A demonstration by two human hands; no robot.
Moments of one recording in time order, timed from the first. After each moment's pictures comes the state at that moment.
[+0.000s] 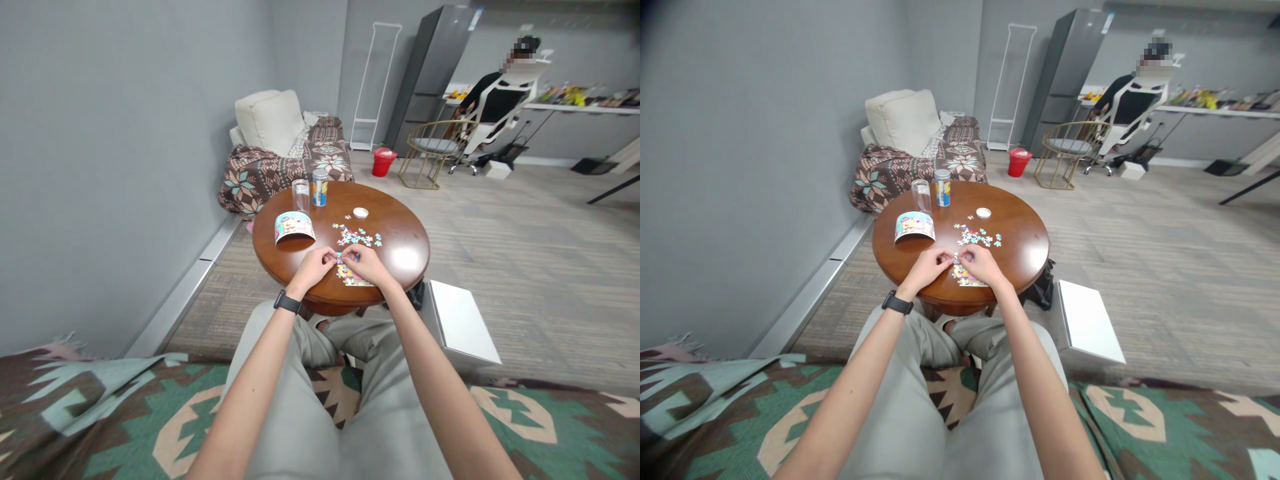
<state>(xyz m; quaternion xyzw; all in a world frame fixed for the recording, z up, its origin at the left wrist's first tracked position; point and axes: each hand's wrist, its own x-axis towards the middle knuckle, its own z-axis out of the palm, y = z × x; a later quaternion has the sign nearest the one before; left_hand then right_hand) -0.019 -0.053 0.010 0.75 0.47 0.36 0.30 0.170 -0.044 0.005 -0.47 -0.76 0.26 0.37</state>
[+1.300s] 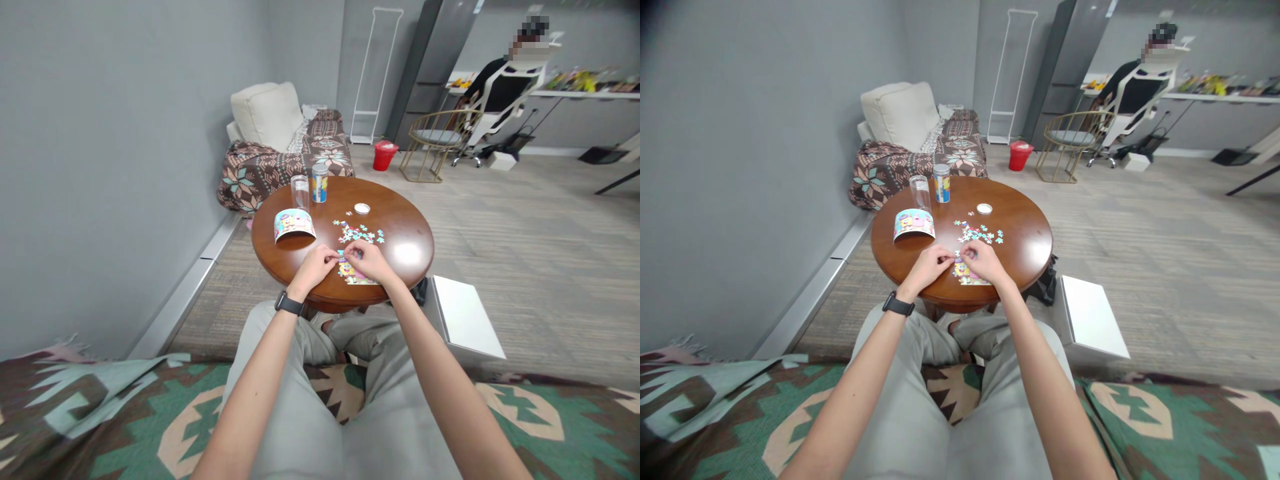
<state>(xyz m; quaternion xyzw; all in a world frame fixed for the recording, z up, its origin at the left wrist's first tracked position) -0.019 -0.051 0.009 0.79 0.47 0.31 0.24 0.170 -0.041 0.001 -0.48 -0.75 0.24 0.39</state>
